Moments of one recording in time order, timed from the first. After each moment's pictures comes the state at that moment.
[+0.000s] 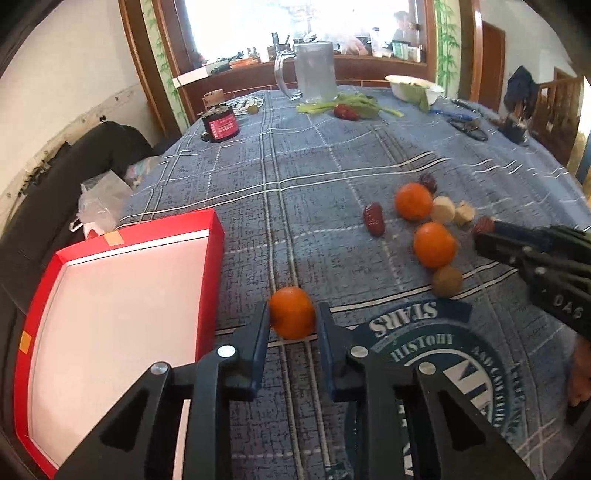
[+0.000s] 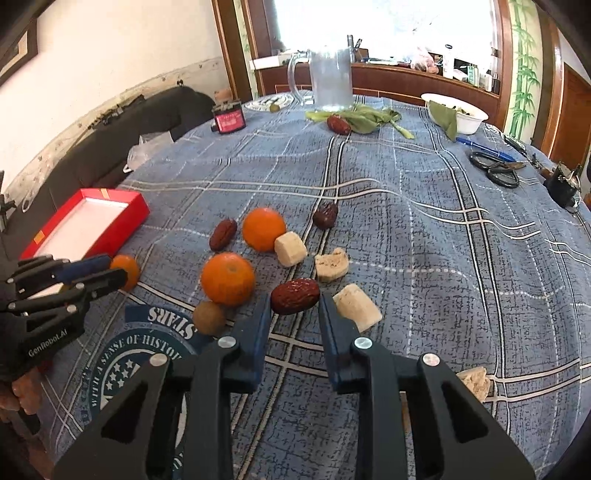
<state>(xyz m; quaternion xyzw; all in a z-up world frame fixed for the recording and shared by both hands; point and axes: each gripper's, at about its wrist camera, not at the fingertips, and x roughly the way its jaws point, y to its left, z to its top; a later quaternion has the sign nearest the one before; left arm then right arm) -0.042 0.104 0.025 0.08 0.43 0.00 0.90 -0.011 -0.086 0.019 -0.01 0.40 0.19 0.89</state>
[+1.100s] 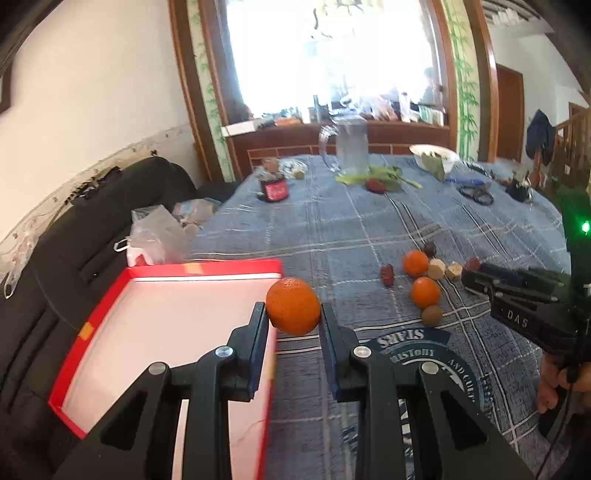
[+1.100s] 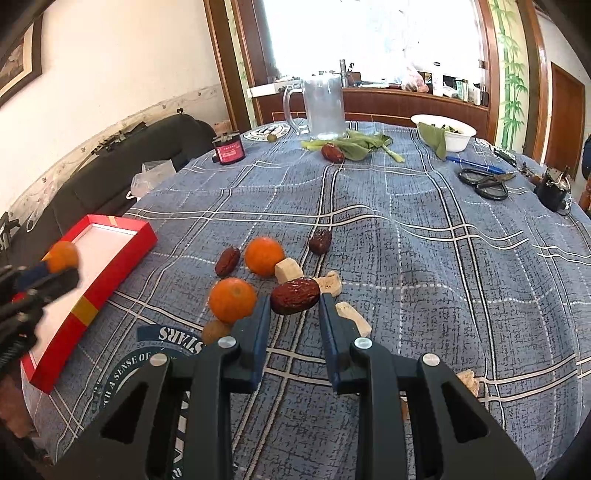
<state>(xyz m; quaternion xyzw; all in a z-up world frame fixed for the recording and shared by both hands) -0.111 0.126 0.092 0.06 0.32 0.06 0.94 -0.022 -0.094 0.031 0.01 0.36 0.19 0.92</state>
